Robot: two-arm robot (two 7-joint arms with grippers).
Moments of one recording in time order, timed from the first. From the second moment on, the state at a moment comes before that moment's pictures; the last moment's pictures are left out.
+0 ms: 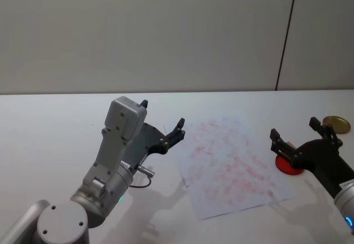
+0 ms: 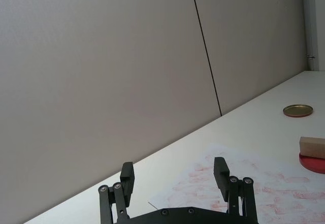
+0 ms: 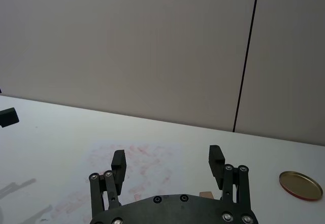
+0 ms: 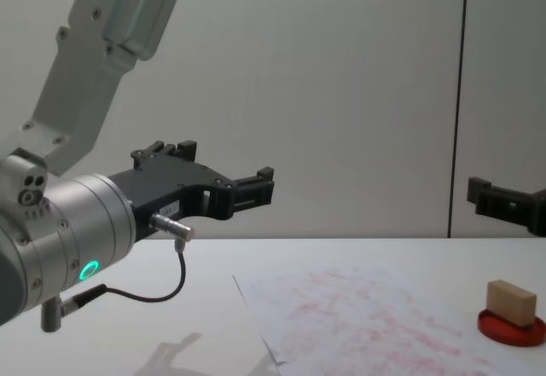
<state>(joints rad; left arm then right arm) -0.24 0.38 0.45 -1.63 -0.20 0.01 -0.01 -0.01 0.34 -0.23 -1.77 0.29 0.03 0.07</state>
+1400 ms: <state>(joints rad) -0.24 0.38 0.45 -1.63 -0.20 0.01 -0.01 0.04 0.36 -0.18 -1.64 0.37 0.08 0.15</state>
